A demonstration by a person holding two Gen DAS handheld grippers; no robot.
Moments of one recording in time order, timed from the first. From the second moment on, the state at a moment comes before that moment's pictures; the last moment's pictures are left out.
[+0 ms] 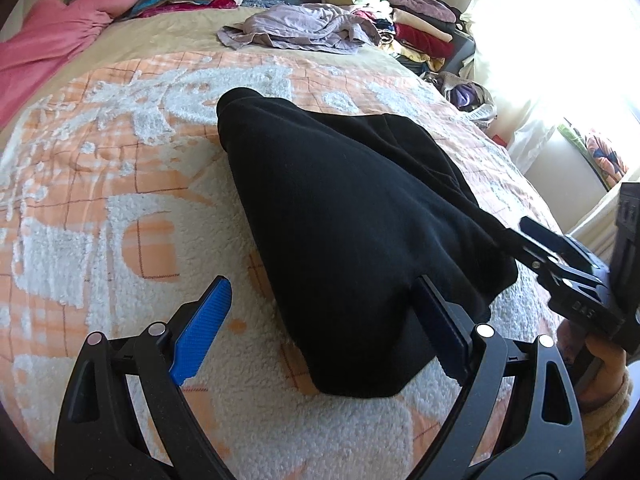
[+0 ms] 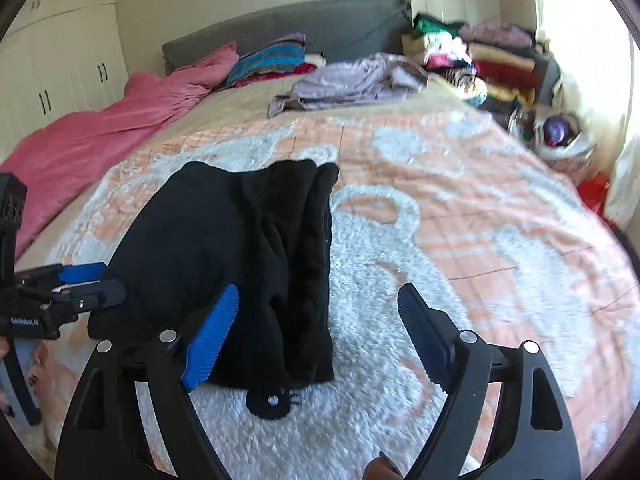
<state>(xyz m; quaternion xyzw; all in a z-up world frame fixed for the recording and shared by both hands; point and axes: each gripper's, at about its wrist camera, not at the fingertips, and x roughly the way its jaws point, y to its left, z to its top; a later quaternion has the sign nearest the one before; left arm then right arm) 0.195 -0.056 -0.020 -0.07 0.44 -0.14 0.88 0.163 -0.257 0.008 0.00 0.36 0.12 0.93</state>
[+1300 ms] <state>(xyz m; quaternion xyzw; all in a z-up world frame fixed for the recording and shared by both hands) 0.086 -0.018 0.026 -0.06 0.34 -0.14 0.93 0.017 -0.206 0.053 -0.02 0.24 0.09 0.97</state>
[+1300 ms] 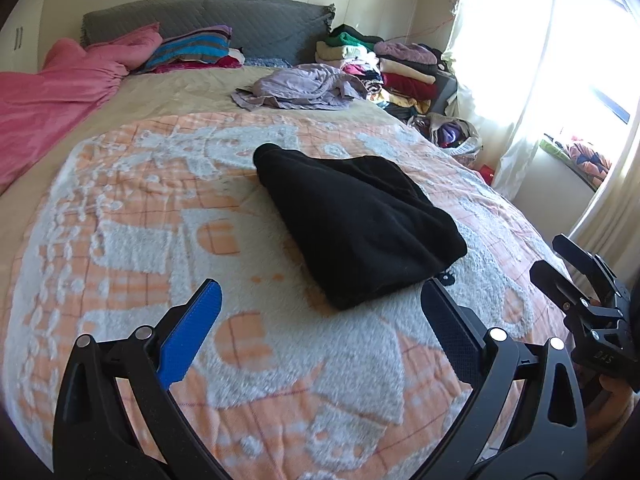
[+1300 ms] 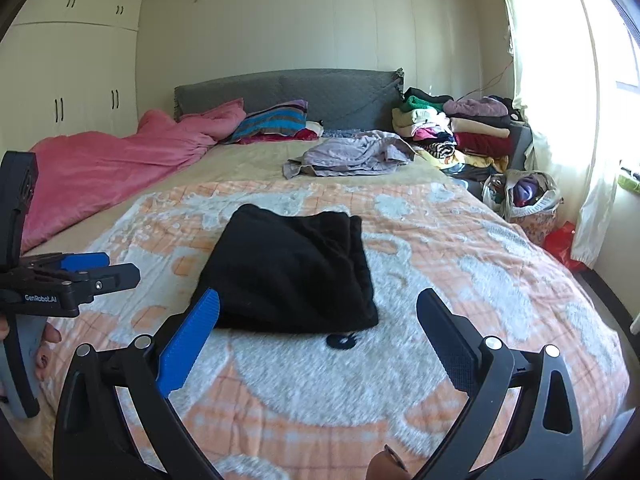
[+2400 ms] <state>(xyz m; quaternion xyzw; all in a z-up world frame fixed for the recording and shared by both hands) 0.036 0.009 -0.037 -0.06 0.37 -0.12 0.92 -0.018 -0.182 -0.025 -0.01 0.30 0.04 0.95</state>
